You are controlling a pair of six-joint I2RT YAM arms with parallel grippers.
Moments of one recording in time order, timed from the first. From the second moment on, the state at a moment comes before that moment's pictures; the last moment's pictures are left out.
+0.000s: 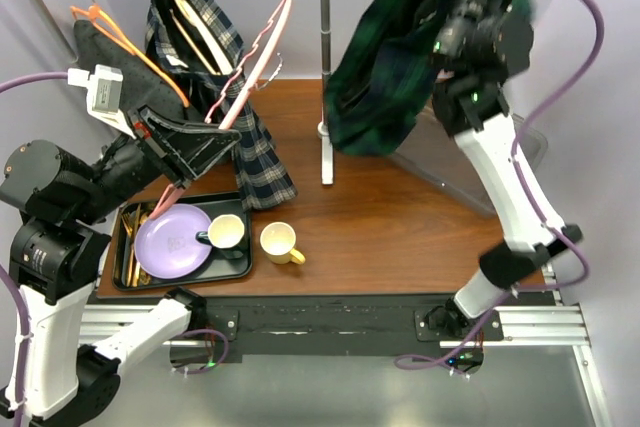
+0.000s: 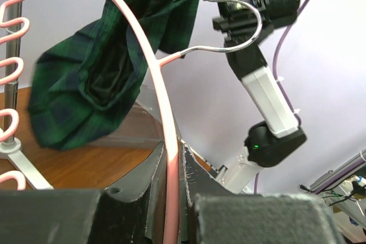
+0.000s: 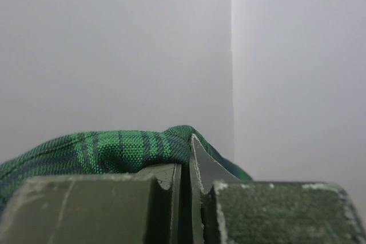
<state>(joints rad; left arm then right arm) -0.41 0.87 1.65 -0.57 0.48 -0.59 0.53 1.64 2.14 0.37 0.90 -0.63</state>
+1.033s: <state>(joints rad) -0.41 0.86 1.65 -0.56 0.39 -0.58 0.39 1.80 1.73 0.36 1.00 -0.60</state>
